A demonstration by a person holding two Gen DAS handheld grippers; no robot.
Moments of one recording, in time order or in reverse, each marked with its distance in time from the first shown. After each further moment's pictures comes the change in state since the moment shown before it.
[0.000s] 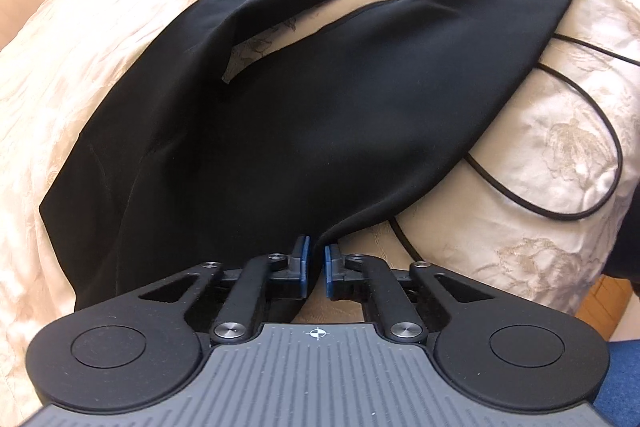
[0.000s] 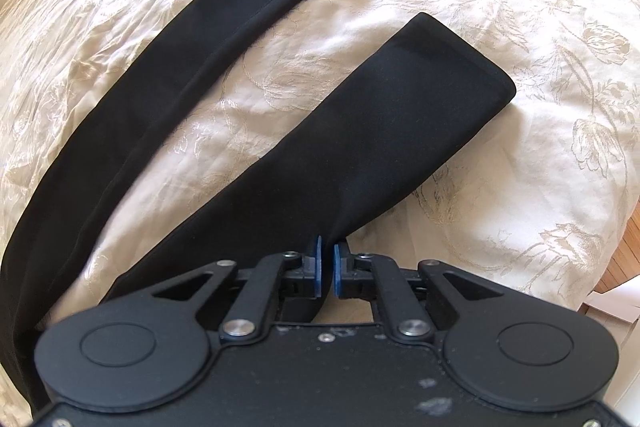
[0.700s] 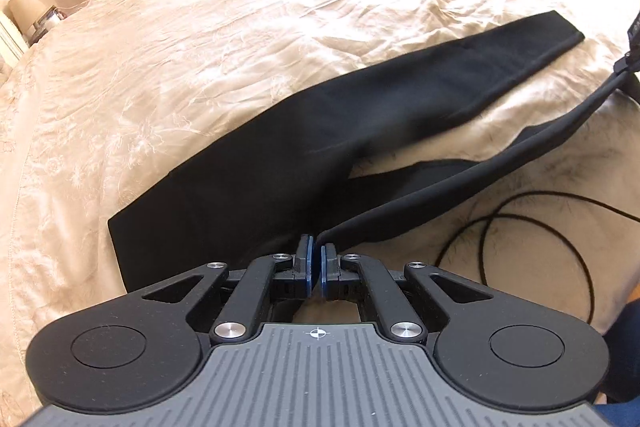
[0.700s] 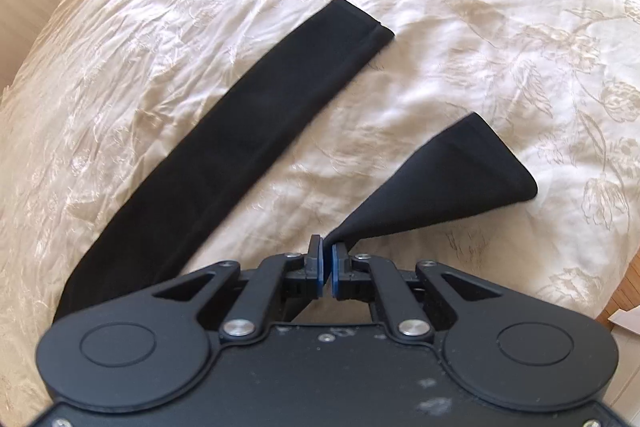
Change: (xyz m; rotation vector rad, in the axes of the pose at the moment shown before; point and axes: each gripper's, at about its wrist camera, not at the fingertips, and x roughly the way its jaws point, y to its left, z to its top) left arm -0.068 0.077 0.047 -0.277 -0.107 0.053; right arm -0.058 0.020 0.043 0.000 -0.053 0.137
